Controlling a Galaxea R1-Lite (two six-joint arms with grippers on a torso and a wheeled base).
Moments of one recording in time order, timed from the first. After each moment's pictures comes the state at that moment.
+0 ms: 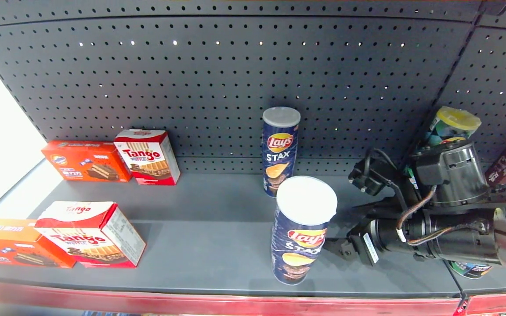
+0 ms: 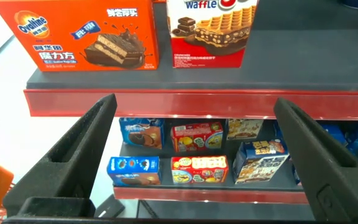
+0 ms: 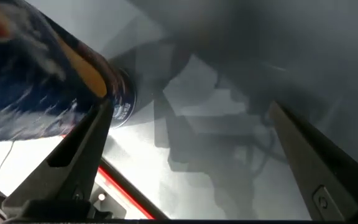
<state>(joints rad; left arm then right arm) 0.00 0.00 0.00 0.00 0.01 0.01 0.66 1.57 -0.88 -0.13 -0.03 -0.10</state>
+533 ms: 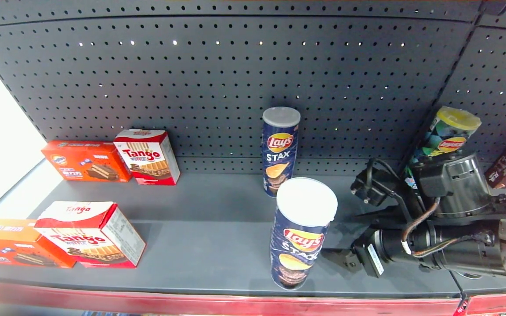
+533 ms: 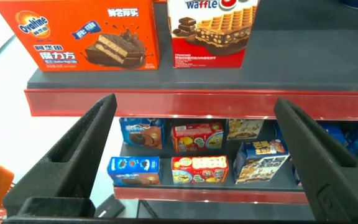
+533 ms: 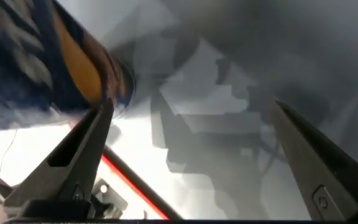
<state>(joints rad) 0.00 0.00 0.00 0.00 0.01 0.01 0.67 1.55 -0.83 -0.13 -0.03 -0.10</state>
